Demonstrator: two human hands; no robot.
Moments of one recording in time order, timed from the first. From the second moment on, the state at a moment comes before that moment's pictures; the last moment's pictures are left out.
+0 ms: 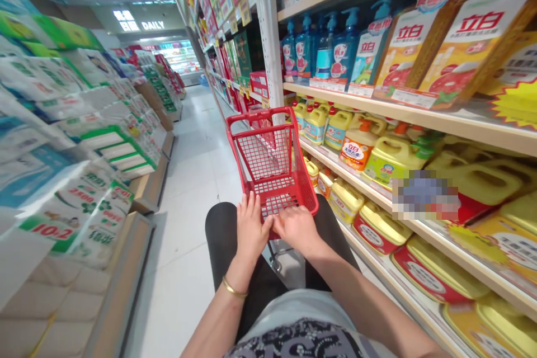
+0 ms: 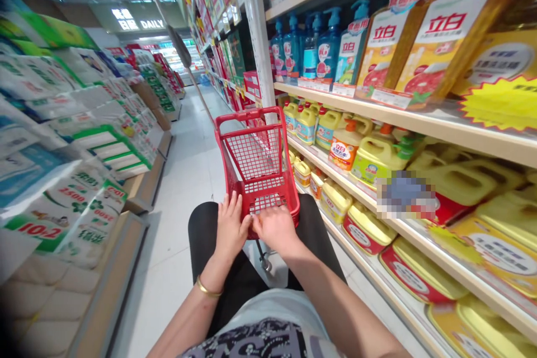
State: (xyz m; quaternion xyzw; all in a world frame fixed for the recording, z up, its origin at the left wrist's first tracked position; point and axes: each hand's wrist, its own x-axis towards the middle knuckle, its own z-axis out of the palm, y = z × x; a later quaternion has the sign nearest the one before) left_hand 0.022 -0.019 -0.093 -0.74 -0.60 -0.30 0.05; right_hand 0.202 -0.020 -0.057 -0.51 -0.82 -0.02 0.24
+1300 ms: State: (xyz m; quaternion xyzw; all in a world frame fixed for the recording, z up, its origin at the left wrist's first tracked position) left_hand 0.019 -0.023 -0.097 -0.71 -0.61 -0.35 -0.03; right_hand 0.186 -0.030 -0.071 -0.41 -0.86 0.04 0.29
